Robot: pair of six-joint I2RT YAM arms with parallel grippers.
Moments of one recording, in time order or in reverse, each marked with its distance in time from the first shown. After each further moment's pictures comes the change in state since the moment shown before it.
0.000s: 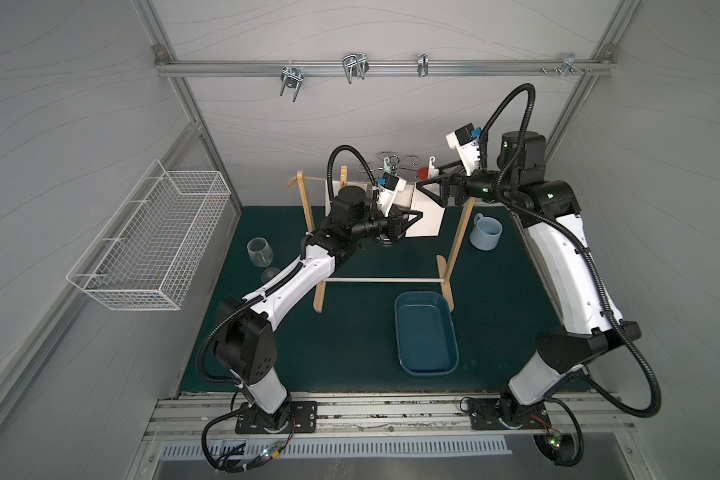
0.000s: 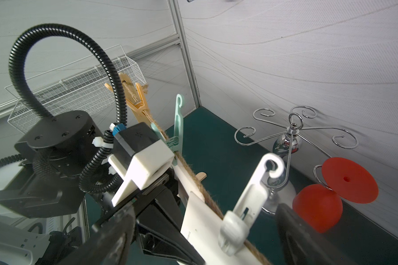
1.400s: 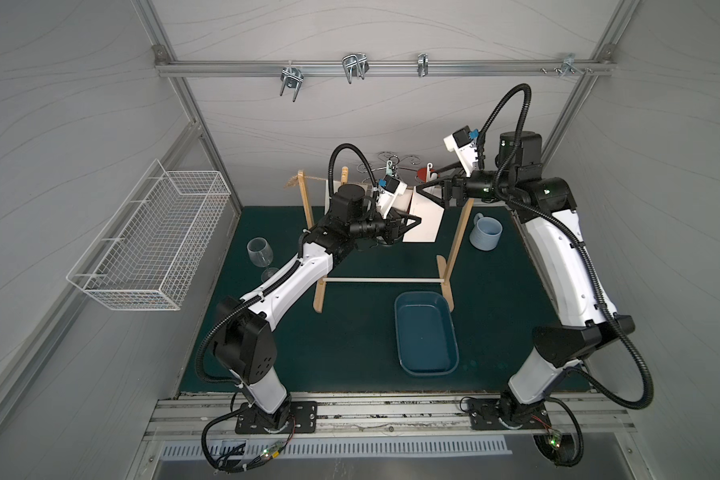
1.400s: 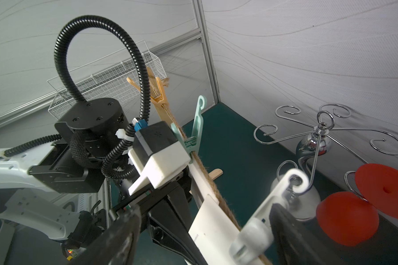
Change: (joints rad) left arm 0.011 0.001 0.030 -0.122 0.065 0.066; right arm -0.024 0.042 0.029 -0.037 -0.149 -0.024
